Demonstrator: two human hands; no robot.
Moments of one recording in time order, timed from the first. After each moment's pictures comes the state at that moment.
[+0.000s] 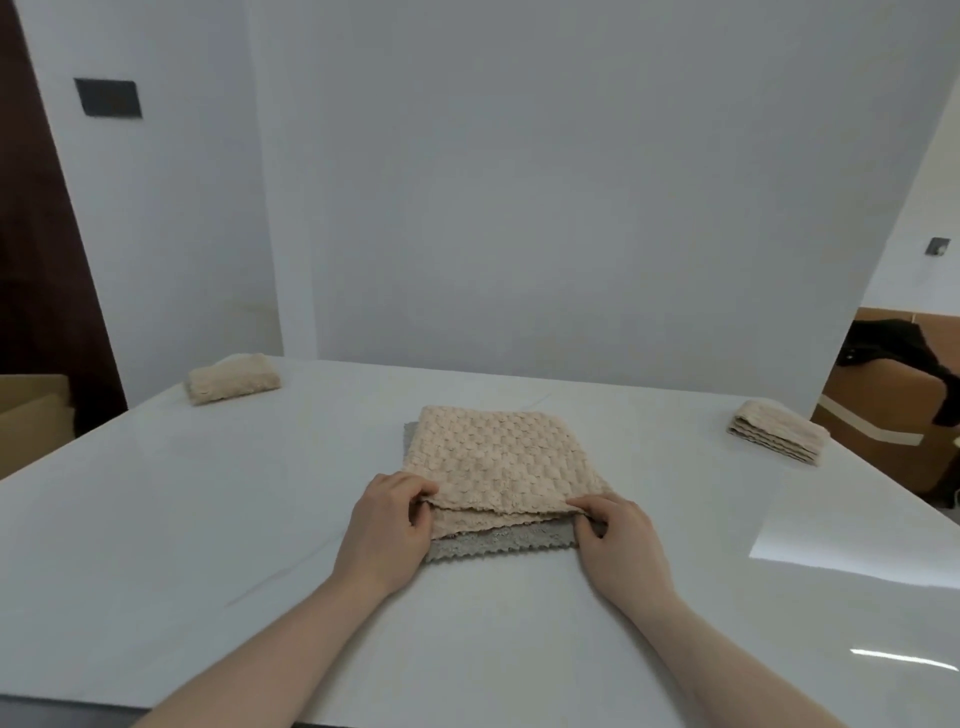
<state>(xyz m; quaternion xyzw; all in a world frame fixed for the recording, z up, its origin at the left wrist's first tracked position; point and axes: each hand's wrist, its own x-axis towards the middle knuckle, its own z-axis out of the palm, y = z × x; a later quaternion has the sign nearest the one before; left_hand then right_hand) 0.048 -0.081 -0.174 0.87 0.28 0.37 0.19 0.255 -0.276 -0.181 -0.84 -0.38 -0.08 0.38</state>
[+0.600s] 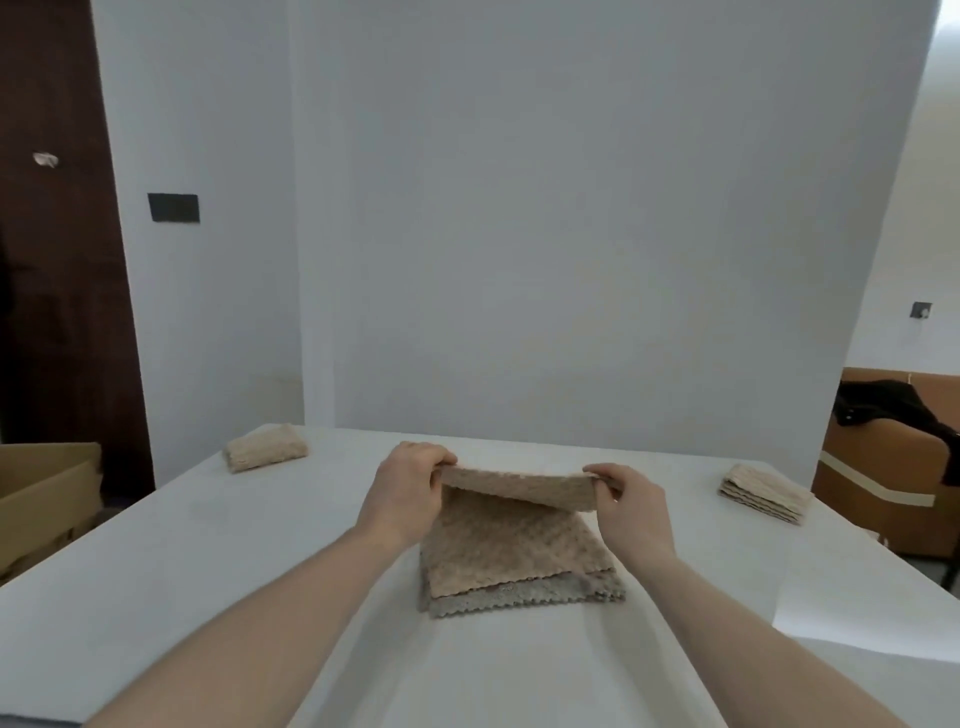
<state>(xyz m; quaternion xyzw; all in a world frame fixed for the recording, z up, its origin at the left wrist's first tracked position) 0.038 -0.084 -0.045 0.87 0.23 0.41 0.12 0.247 -0.277 -0.059 -0.77 -0.36 -0.12 0.51</state>
